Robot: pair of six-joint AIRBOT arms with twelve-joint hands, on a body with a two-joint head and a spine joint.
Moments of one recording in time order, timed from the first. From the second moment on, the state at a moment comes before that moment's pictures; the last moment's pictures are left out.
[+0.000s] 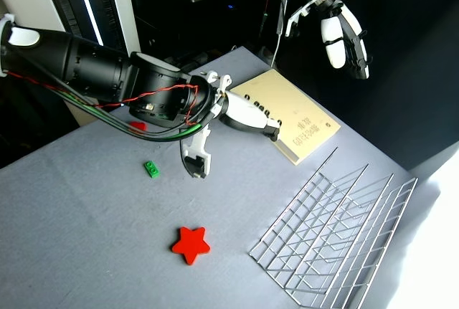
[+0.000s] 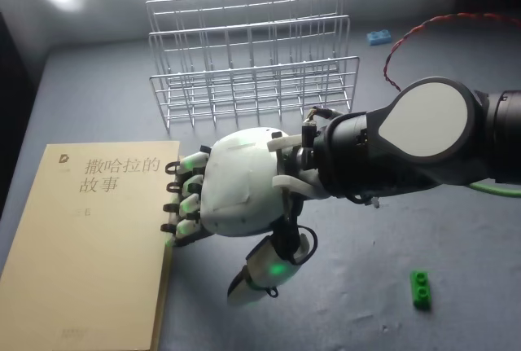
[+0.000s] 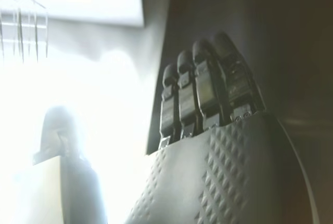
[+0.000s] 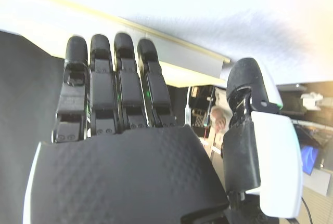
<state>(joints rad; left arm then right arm) 0.97 -0.65 0.89 1.84 0.69 -2.48 -0.26 -1.52 1.30 -2.14 0.25 0.63</state>
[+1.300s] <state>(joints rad) 1.05 -0.69 1.04 1.95 0.47 -2.83 -0.25 -1.65 1.42 -2.14 0.20 0.61</state>
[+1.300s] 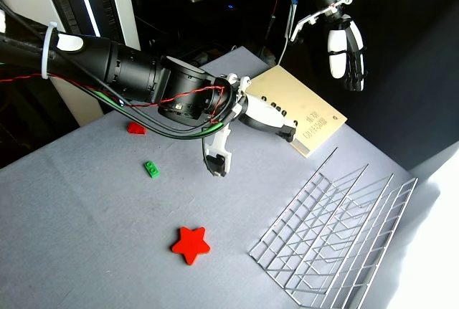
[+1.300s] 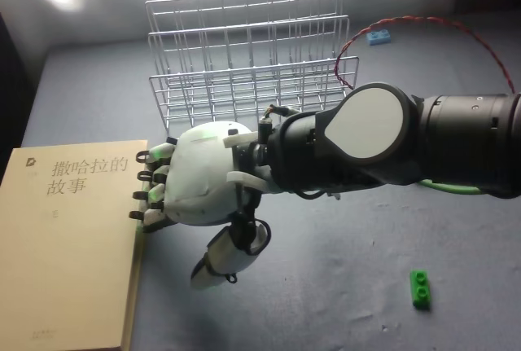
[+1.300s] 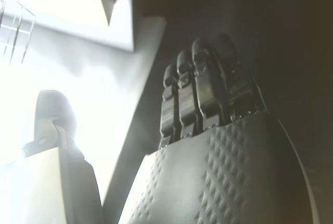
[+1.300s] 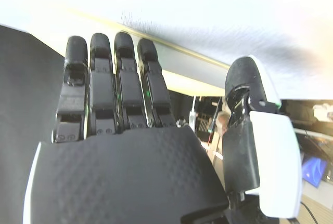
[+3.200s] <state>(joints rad) 1.07 -0.71 1.08 2.01 0.48 -2.83 -0.24 -1.72 1.42 -2.13 0.15 0.63</state>
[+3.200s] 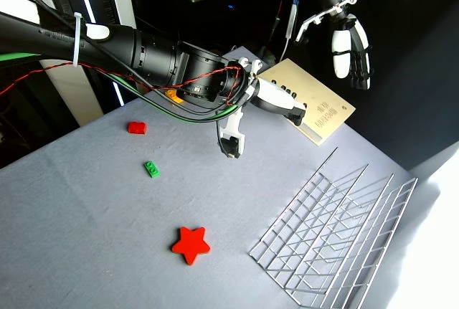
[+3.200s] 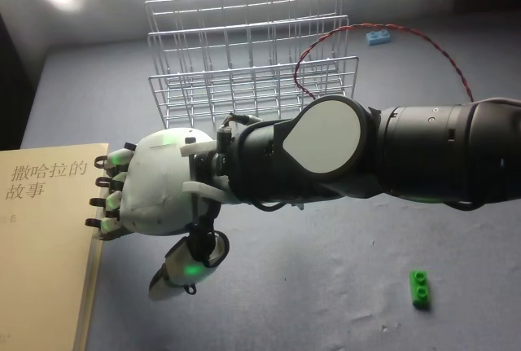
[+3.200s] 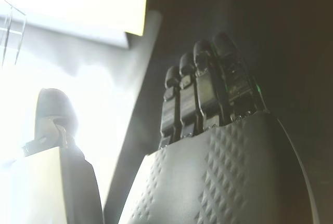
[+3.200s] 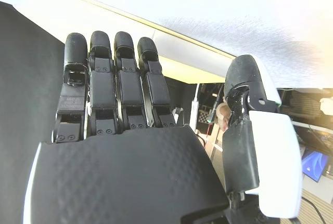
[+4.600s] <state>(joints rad) 1.08 -0.72 1.08 2.04 0.52 -2.83 -0.24 -1.74 1.46 -2.13 0.11 0.63</state>
